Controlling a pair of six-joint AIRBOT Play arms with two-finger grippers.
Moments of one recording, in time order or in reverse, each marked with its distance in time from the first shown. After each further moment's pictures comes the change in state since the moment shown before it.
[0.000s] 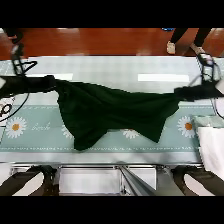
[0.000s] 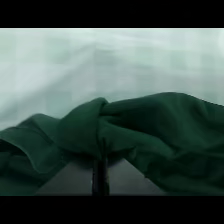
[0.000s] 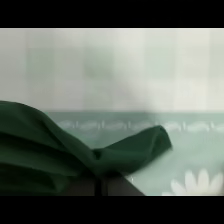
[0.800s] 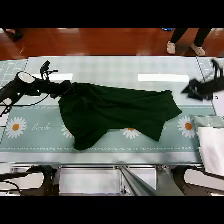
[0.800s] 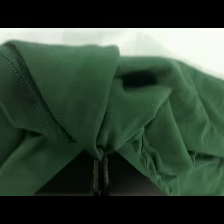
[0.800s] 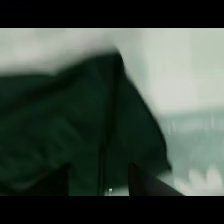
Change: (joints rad) left arm 0.002 -0.381 0.077 -0.126 0.012 0.029; right arm -0.420 -0.262 0.094 0.393 0.235 -0.214
